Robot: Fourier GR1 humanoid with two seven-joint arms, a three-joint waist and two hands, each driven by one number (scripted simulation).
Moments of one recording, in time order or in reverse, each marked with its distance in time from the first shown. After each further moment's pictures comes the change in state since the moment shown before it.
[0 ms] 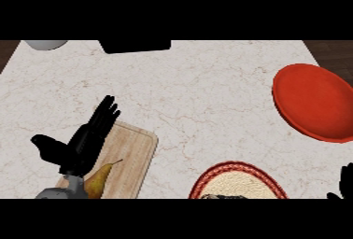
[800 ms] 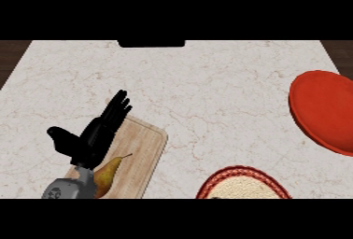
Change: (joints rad) left arm -0.068 -0.026 -0.026 0.036 -0.023 -0.031 0.005; right arm 0.054 0.066 -0.579 0.029 -0.394 0.222 -0.081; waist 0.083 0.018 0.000
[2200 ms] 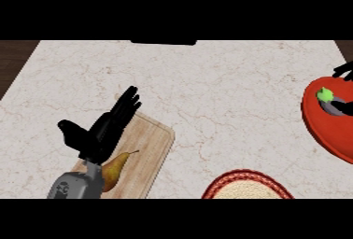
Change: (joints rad) left arm -0.048 -0.035 -0.013 0.002 -0.015 -0.028 0.037; right arm -1.021 0.219 0.480 1.334 0.467 -0.089 -0.155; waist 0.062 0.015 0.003
